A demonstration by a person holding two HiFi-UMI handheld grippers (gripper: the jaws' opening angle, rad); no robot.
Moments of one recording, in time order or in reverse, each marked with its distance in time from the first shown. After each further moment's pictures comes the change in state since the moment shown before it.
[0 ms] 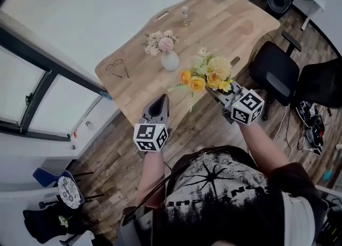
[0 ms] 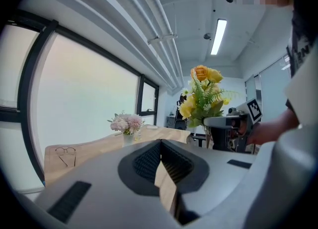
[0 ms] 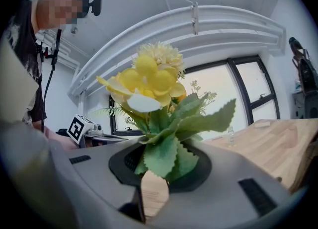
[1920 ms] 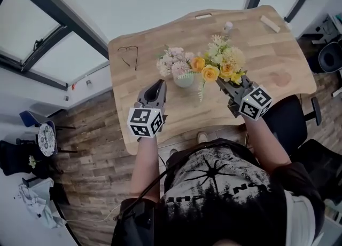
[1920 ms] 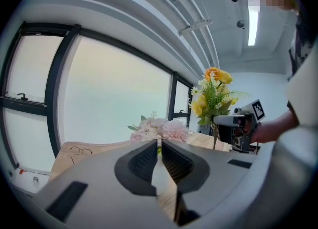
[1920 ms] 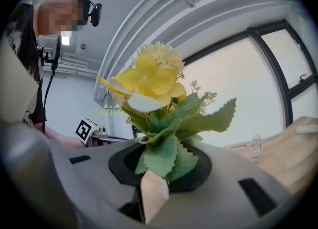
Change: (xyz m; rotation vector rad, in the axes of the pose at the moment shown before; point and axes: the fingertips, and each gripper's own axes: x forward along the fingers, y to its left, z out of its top) left arm 0.136 0.112 0.029 -0.129 -0.016 0.393; right arm 0.157 -0.174 0.038 0.011 0.095 0.376
